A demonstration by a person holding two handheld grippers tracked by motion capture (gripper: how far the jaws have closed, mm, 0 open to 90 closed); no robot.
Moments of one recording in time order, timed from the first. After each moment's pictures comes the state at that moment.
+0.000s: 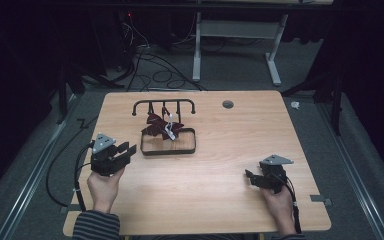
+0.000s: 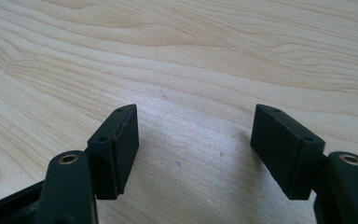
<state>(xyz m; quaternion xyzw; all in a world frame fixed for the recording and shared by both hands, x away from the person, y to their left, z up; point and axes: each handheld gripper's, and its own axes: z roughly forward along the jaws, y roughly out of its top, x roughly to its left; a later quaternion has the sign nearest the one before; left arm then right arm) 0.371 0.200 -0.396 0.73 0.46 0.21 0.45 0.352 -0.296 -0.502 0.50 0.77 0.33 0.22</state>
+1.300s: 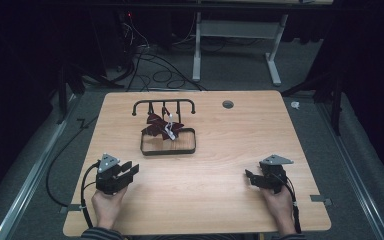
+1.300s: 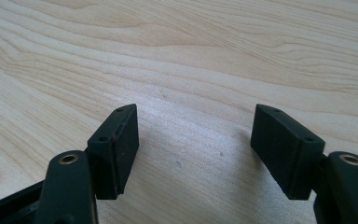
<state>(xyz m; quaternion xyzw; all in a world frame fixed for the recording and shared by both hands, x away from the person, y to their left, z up) 0.348 0.202 -0.456 0.74 0.48 0.18 0.43 0.351 -0.296 -0.502 0.50 0.77 0.33 0.22</state>
